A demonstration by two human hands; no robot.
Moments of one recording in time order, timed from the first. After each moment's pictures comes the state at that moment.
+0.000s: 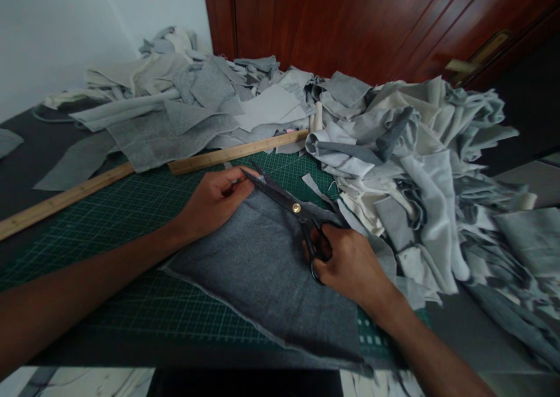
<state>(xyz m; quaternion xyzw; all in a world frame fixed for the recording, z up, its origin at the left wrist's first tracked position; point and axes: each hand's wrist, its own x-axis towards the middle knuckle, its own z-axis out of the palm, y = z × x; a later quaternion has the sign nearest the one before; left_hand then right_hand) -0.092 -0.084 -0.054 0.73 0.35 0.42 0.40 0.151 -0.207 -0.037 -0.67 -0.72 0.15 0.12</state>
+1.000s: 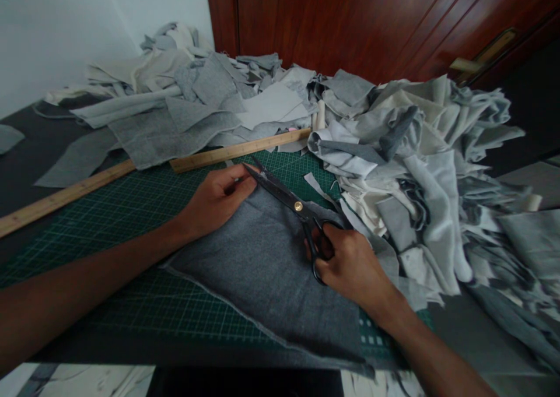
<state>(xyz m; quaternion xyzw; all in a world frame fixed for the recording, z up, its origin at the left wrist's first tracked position) -0.095 -0.082 -0.056 0.76 0.36 0.40 0.37 0.152 -0.208 -0.042 -0.64 -0.73 0.14 0.17</state>
